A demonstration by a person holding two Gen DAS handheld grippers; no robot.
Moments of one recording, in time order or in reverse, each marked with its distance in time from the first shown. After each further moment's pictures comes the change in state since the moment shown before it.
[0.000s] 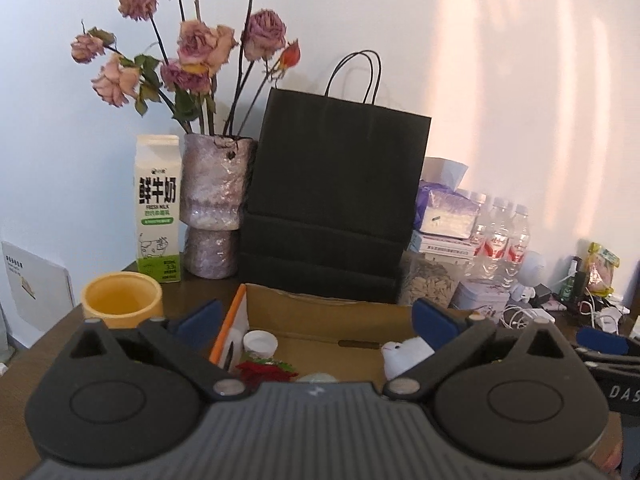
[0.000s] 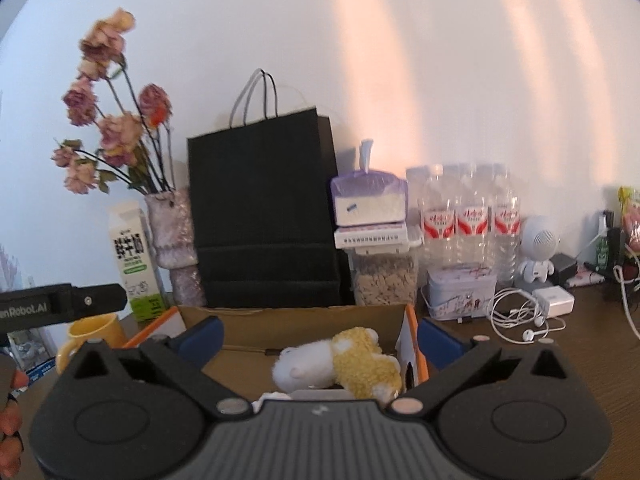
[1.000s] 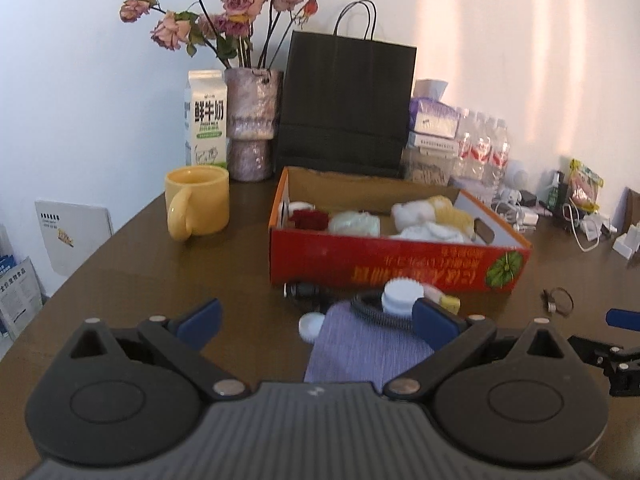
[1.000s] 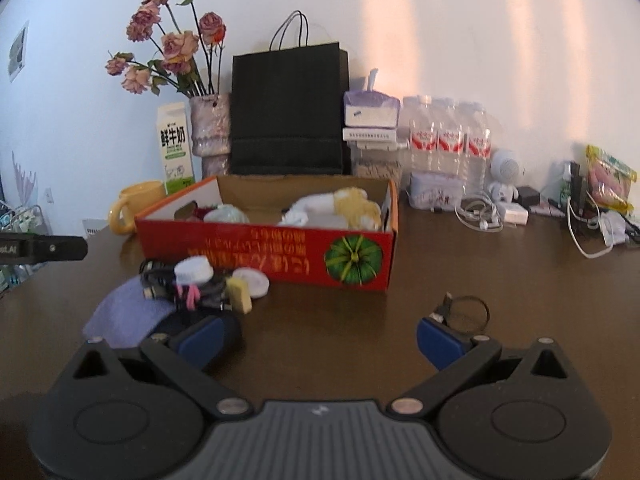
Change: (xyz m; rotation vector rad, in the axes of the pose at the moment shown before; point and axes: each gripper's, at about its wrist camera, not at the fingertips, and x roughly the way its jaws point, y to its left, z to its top) left arm -0.138 0.028 -0.087 0.059 0.184 0.027; right arm -0.148 0.003 -0.099 -0.090 0.224 -0.006
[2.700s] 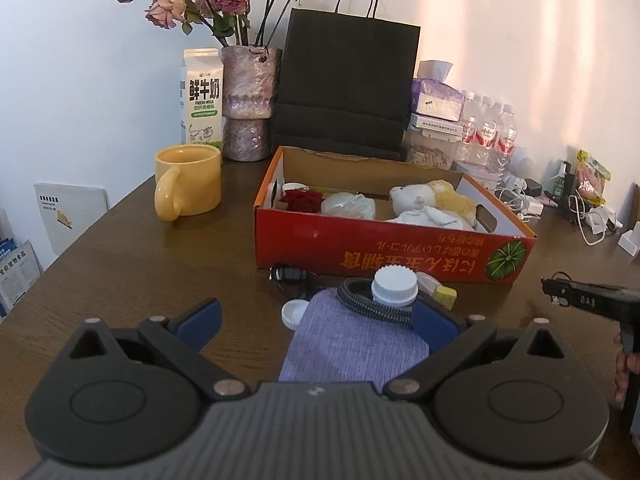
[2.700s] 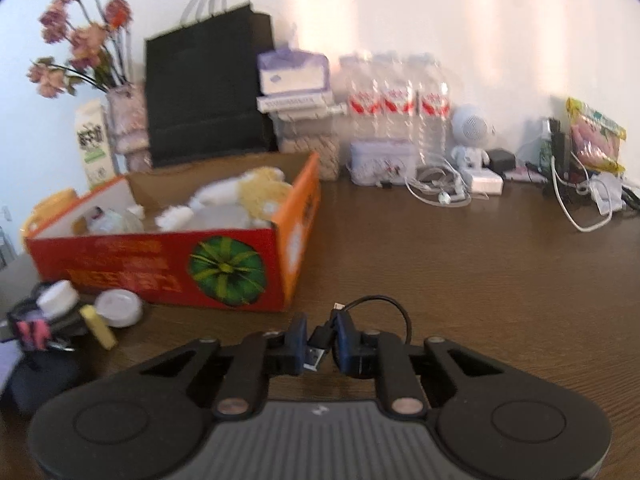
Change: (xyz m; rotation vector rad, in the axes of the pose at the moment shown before) left arm 0.021 -0.016 0.002 -0.025 0.053 0.014; right arm 0.092 -0.075 0.020 0.085 0.018 -0.047
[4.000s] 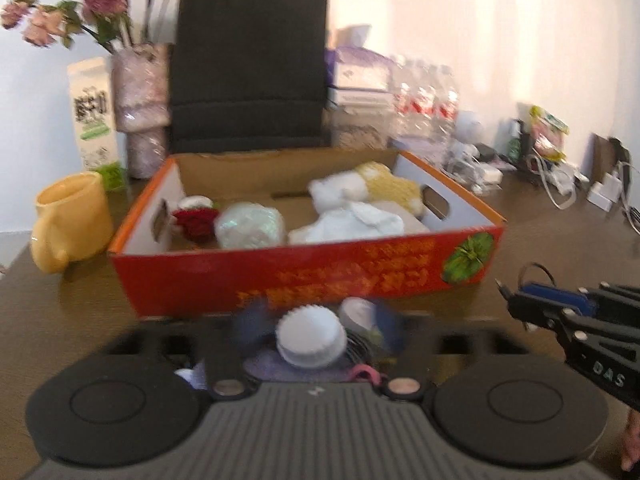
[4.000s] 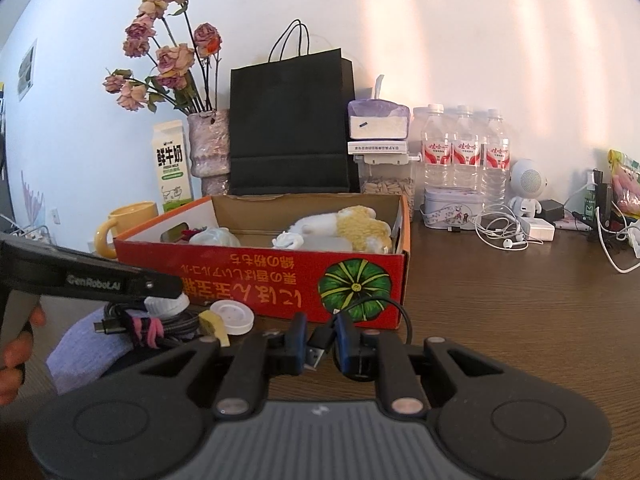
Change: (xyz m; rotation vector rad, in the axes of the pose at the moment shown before) left arm 0.081 -0.060 0.018 0.170 0.011 -0.130; right arm -0.035 0.058 -0.014 -0.073 -0.110 0.109
